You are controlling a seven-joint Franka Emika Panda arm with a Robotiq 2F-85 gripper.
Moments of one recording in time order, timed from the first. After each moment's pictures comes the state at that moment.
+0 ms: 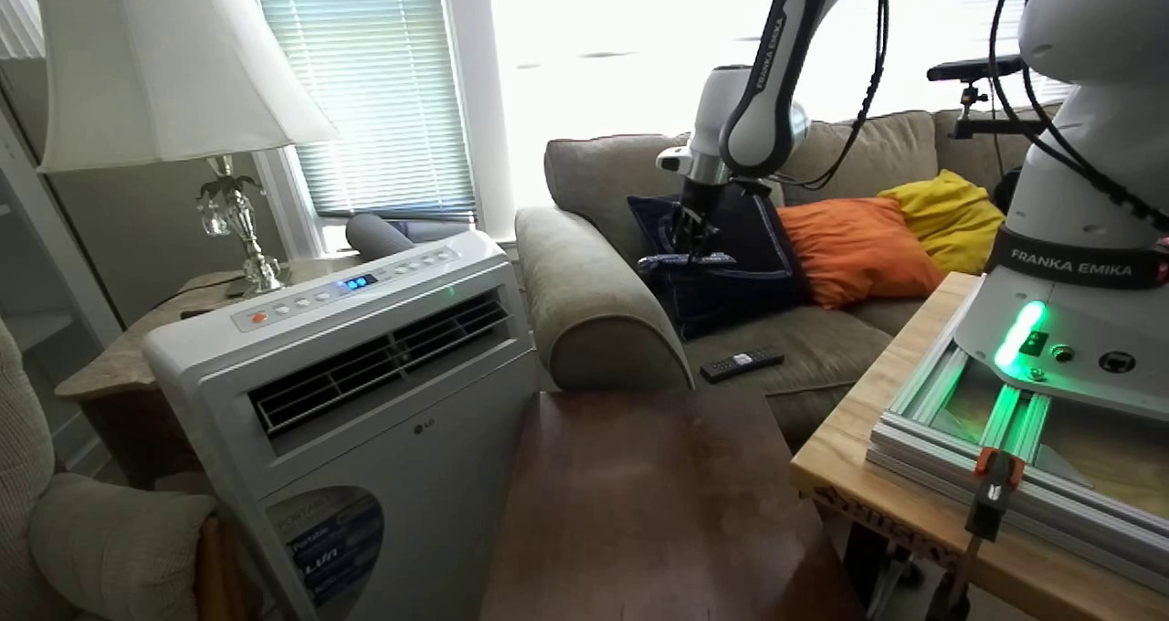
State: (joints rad) arm -0.33 0.46 0.12 -2.47 -0.46 3.17 -0.93
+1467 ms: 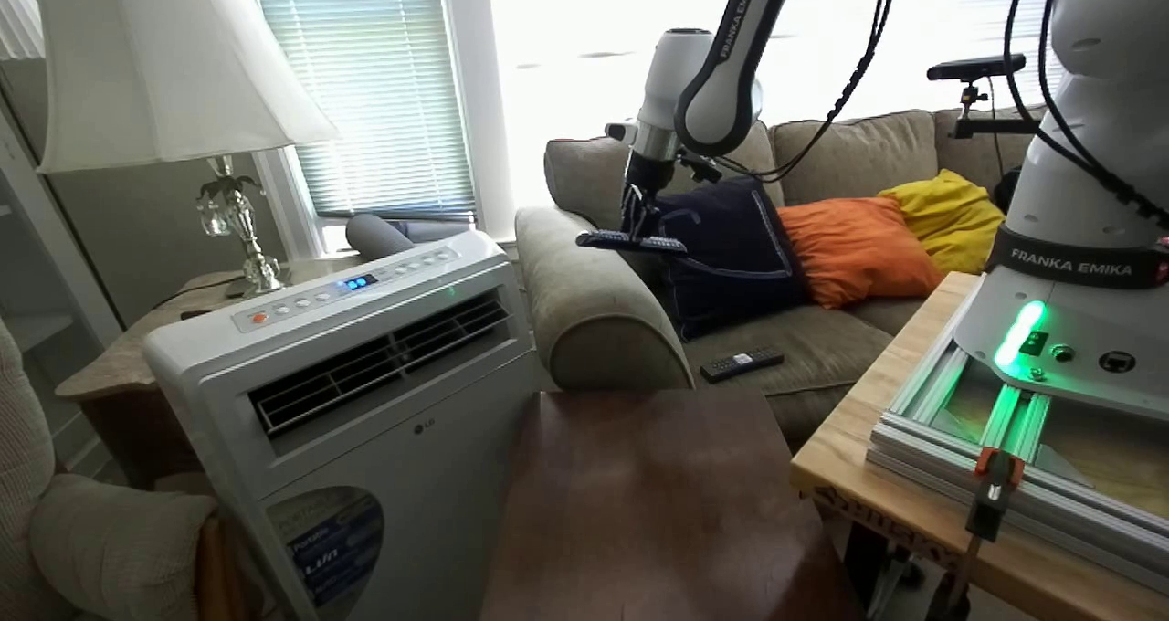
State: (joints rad) arm -0.08 0.37 0.10 -2.42 -0.37 3.13 -0.64
